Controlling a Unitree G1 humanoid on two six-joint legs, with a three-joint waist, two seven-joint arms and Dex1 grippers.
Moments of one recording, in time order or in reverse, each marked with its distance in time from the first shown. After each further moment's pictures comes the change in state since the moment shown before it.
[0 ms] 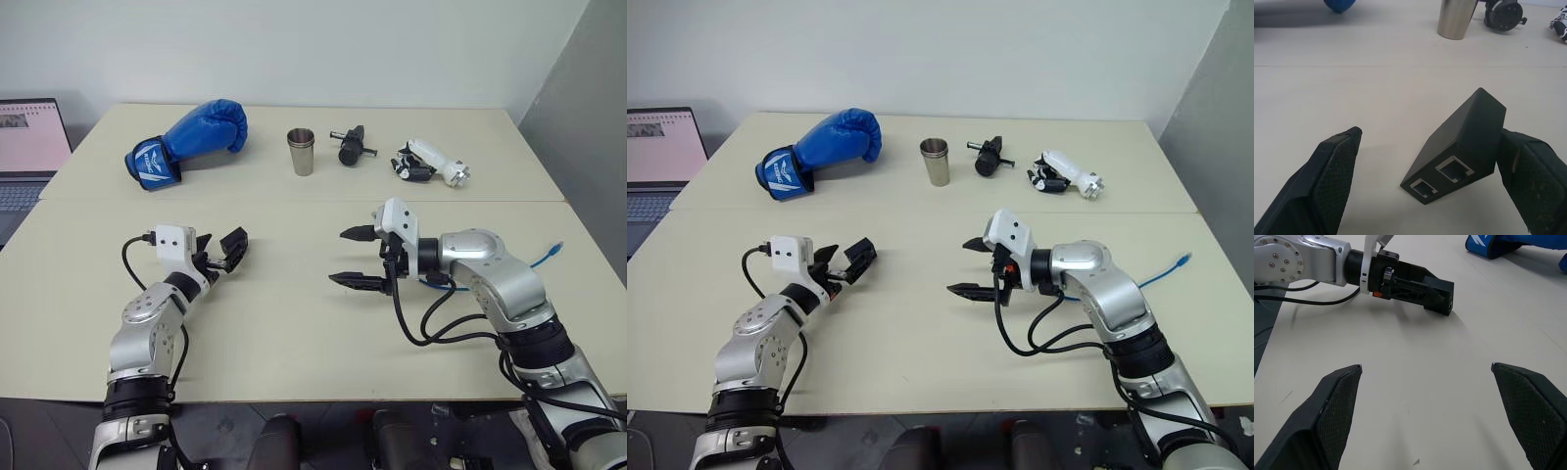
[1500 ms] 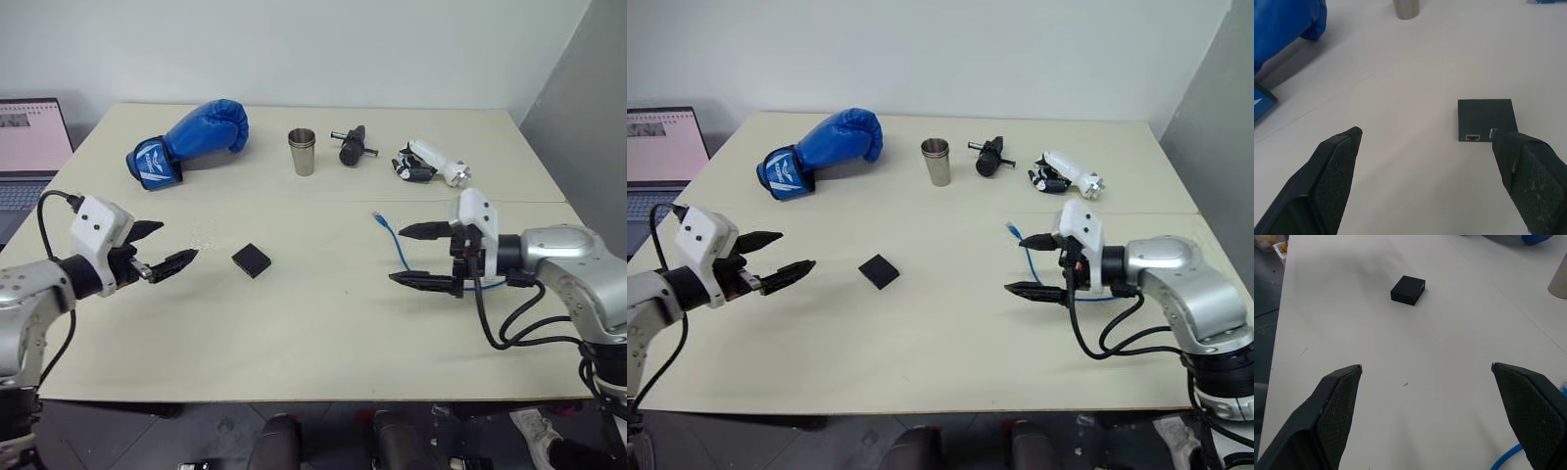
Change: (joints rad) left arm 0.142 0.548 0.090 -0.188 -0.070 0.153 -0.447; right arm 0.116 -0.330 -0.225 -0.177 0.208 0.148 0.091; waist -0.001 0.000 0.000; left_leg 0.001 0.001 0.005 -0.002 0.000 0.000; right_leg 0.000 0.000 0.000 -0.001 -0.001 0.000
